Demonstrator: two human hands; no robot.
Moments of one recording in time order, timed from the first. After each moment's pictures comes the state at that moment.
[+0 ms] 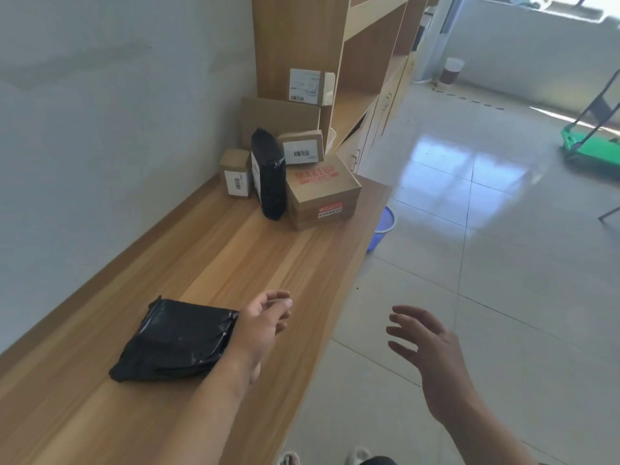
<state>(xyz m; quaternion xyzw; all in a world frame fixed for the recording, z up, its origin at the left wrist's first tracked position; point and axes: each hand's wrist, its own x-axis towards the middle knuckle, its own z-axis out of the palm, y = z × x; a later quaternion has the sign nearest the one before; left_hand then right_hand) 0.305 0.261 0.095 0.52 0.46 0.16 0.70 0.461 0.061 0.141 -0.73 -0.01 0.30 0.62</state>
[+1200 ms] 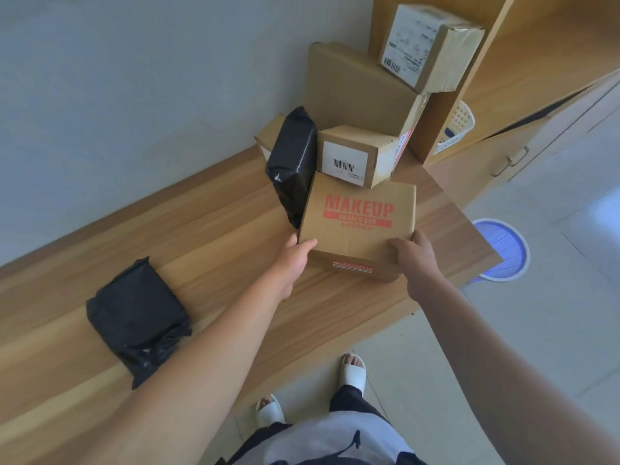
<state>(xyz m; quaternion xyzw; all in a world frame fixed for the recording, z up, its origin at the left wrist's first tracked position) 0.604 0.434 0.006 0.35 0.68 0.19 0.62 0.832 0.399 0.019 -0.74 -0.18 0.52 0.38</state>
